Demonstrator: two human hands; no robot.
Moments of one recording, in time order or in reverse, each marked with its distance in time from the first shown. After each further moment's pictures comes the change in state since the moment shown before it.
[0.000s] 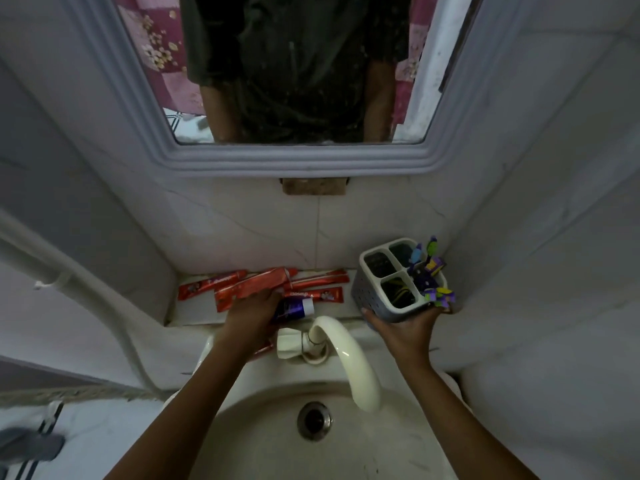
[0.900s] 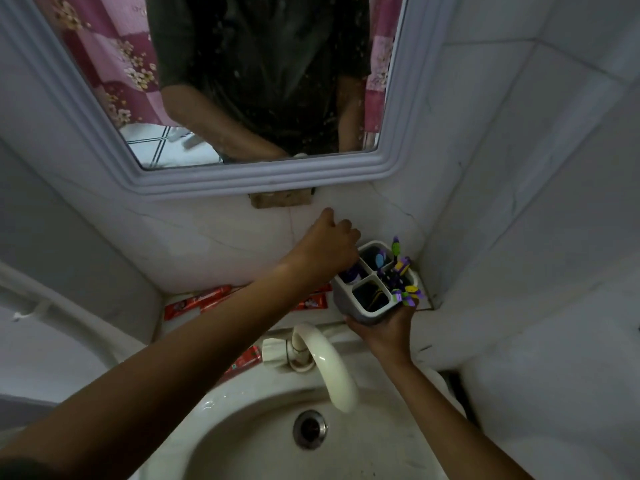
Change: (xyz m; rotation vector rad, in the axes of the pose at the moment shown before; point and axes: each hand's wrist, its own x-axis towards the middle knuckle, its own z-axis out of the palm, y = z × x) left_hand 0.086 0.141 -0.145 0.743 0.122 0.650; right_hand 0.006 0.012 -0.004 -0.002 -0.039 0.068
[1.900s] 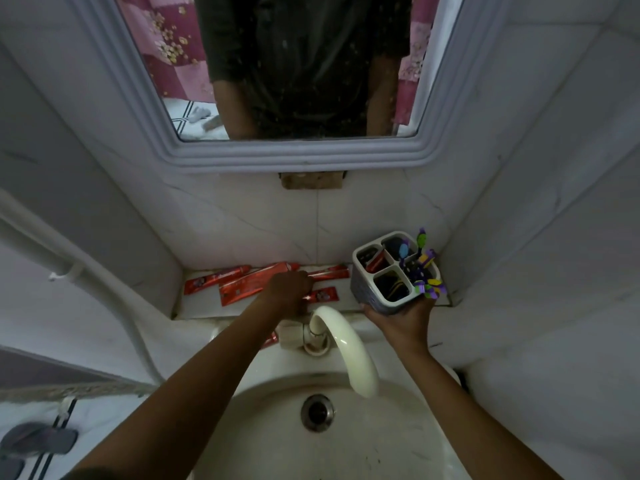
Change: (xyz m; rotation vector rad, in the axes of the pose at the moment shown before) left_hand -0.066 0.044 0.147 -0.677 -0.287 -0.342; right_hand 0.005 0.010 0.003 -0.025 -0.032 -0.049
